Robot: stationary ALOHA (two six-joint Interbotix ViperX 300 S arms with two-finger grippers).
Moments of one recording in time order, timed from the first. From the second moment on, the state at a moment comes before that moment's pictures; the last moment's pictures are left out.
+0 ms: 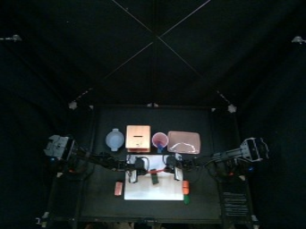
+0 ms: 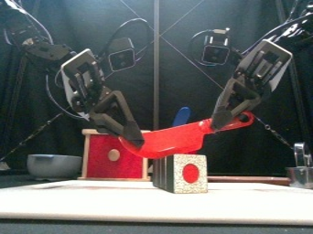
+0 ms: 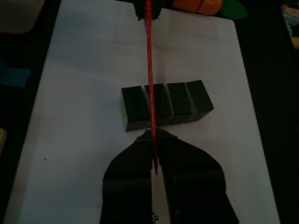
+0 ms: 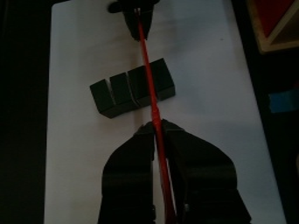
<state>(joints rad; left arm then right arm) -0.17 0.07 0.79 -0.24 -0.27 0.00 0.06 -0.17 0.88 -0.25 -0.02 0.46</state>
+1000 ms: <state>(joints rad) -0.13 0.14 0.78 -0.21 -0.27 0.01 0.01 -0.08 0.88 -0.21 0.02 0.46</state>
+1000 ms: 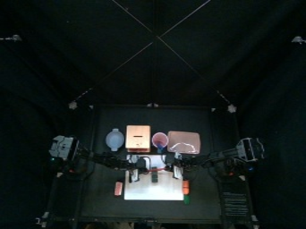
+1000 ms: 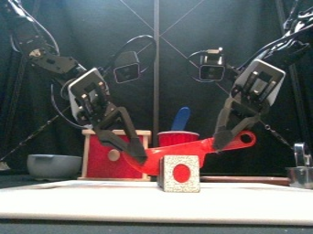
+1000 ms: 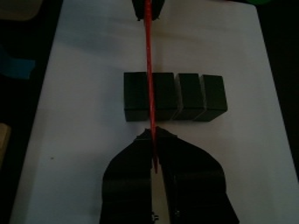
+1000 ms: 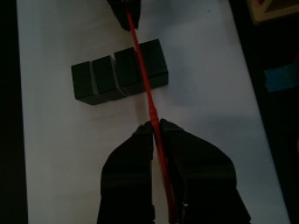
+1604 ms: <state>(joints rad) -0.11 0.16 0.78 -0.21 -0.27 0.01 0.01 -0.02 0.87 -0.18 0.02 0.46</state>
